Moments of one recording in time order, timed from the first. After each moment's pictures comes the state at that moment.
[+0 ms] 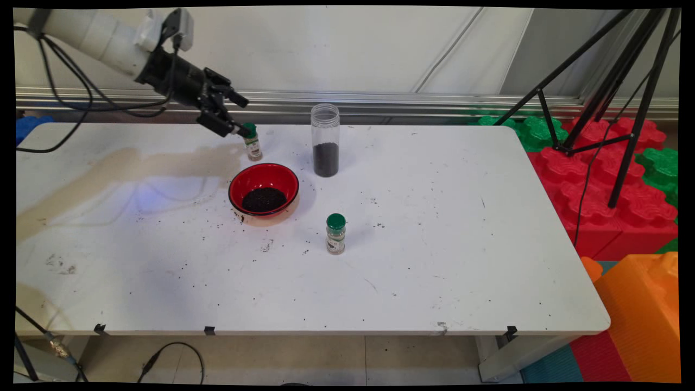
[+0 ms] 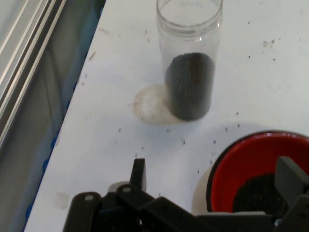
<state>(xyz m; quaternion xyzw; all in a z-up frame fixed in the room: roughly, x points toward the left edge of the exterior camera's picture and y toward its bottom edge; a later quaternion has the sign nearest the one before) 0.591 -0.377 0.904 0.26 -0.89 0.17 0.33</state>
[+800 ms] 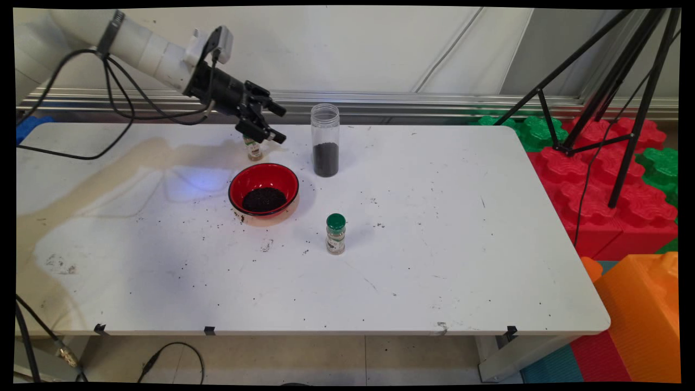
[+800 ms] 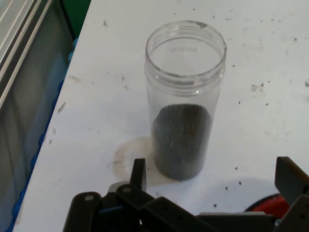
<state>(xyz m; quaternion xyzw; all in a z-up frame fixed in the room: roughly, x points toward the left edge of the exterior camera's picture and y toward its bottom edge) 0.571 -0.440 0.848 0.22 -0.88 0.14 0.40</state>
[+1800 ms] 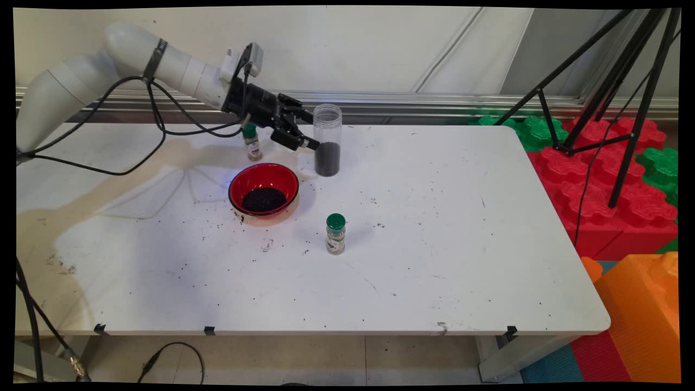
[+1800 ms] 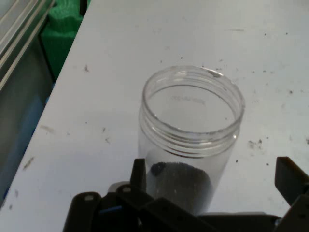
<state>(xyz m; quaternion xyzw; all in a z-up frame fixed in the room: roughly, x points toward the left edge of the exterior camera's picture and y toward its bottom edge) 0.533 -0.472 0.800 0.21 -0.85 0.12 0.47</state>
